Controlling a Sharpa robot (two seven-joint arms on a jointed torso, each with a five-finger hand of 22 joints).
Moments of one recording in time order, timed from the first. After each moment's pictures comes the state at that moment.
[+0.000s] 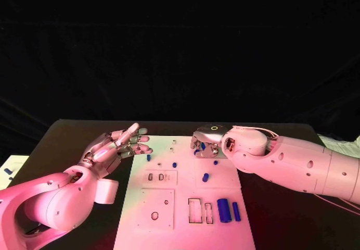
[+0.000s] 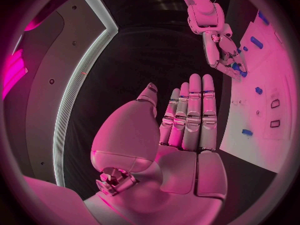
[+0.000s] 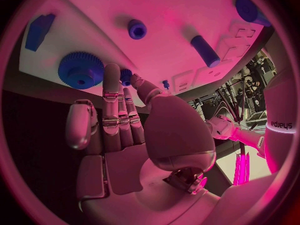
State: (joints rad) left arm 1.19 -1.05 -0.02 1.88 0.09 -0.33 0.46; left_hand 1.29 0.03 -0.01 0.19 0.12 0.99 0.20 0.13 0.09 1.13 0.14 0.14 0.14 1.21 0.08 0.25 0.34 0.17 1.01 0.19 0.41 0.19; right arm 1.24 -0.73 0.02 1.43 -1.82 -0.11 -0.10; right_hand 1.28 -0.05 0.33 -0.10 0.14 1.08 0.12 0.07 0.07 1.19 0.08 0.06 0.06 1.46 -0.01 0.44 0.47 0.08 1.31 0.11 1.39 1.20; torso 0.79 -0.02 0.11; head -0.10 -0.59
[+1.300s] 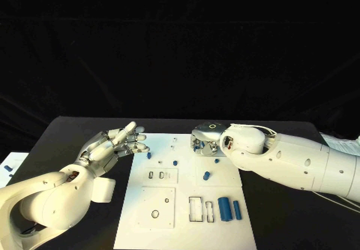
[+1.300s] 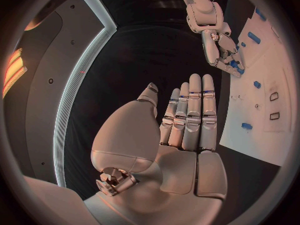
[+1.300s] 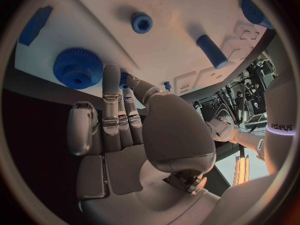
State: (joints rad) left arm 1.20 -1.06 -0.02 1.88 0.09 -0.33 0.46; left_hand 1.30 0.04 -0.01 0.19 0.12 0.99 0.20 0.13 0.09 1.13 0.14 0.14 0.14 1.21 0.08 0.25 0.34 0.17 1.01 0.19 0.41 0.19; right arm 1.24 -0.73 0.02 1.43 -1.85 -0.10 -0.11; right_hand 1.35 -0.05 0.46 -0.10 0.10 1.13 0.12 0.07 0.08 1.22 0.07 0.06 0.06 1.47 -0.01 0.50 0.51 0.08 1.34 0.10 1.43 1.26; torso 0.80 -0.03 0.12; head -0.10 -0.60
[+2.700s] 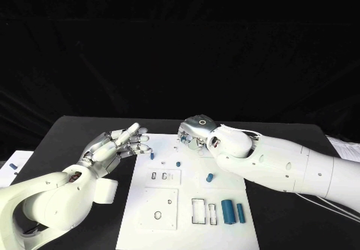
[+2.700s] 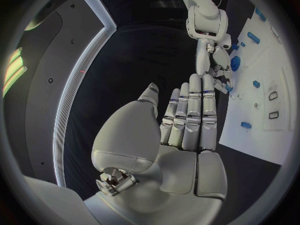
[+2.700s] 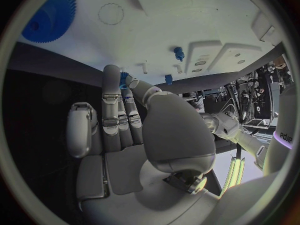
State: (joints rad) left arm 1.20 -1.06 -0.02 1.89 0.09 -0.34 0.46; left_hand 1.31 0.04 -0.01 0.18 0.12 0.99 0.20 0.13 0.09 1.12 0.14 0.14 0.14 1.21 0.08 0.25 0.35 0.17 1.01 0.19 0.41 0.19; right arm 1.24 -0.60 0.02 1.37 -1.91 -0.31 -0.21; right_hand 1.35 -0.05 0.49 -0.10 0.08 1.14 0.13 0.07 0.08 1.22 0.08 0.06 0.06 1.47 -0.01 0.51 0.52 0.07 1.35 0.10 1.44 1.28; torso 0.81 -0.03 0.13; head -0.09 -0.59
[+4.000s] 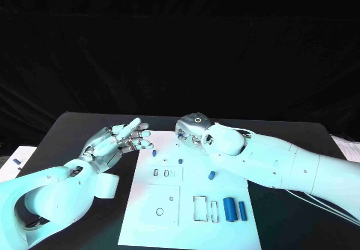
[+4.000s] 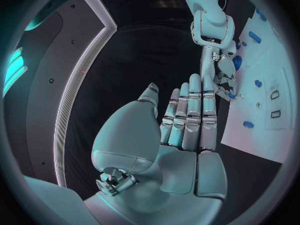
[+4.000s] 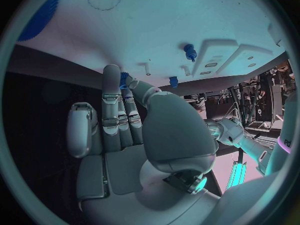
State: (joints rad) left arm 1.22 -1.07 -0.02 1.90 0.09 -0.34 0.45; left_hand 1.31 0.04 -0.01 0.18 0.12 0.99 0.20 0.13 0.09 1.12 0.14 0.14 0.14 1.21 0.08 0.25 0.35 0.17 1.01 0.19 0.41 0.19; right arm 1.23 -0.52 0.02 1.27 -1.93 -0.32 -0.21; right_hand 1.35 -0.05 0.49 -0.09 0.07 1.14 0.13 0.07 0.08 1.22 0.08 0.06 0.06 1.47 -0.01 0.52 0.52 0.08 1.35 0.10 1.44 1.28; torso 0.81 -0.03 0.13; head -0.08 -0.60
